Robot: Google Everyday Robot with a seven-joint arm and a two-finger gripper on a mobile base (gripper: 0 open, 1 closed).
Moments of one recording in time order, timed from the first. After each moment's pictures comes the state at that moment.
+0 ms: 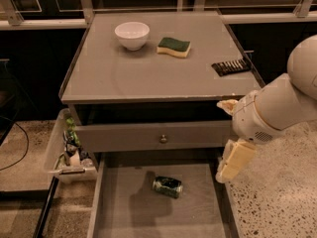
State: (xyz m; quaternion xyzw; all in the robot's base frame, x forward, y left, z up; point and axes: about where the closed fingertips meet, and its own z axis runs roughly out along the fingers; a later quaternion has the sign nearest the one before) arm 0.433 -0.160 0.825 -0.62 0.75 0.07 0.23
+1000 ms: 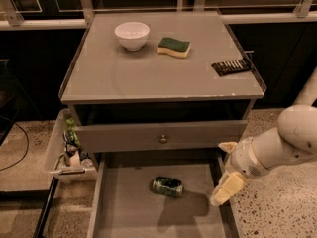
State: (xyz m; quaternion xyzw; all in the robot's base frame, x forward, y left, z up) arm 0.430 -0.185 0.679 -0.52 0.80 0.20 0.22
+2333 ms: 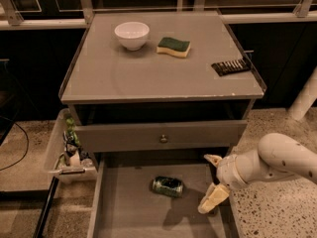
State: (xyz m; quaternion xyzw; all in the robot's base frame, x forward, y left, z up) arm 0.449 -0.164 0.582 -0.54 0.77 0.24 0.26
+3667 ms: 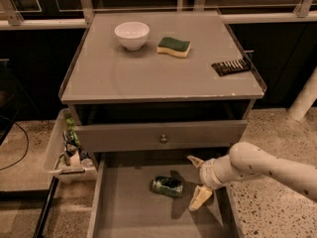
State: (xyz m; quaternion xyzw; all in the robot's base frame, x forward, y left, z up) arm 0.501 -0.141 0.479 -0.64 0.69 0.17 0.28
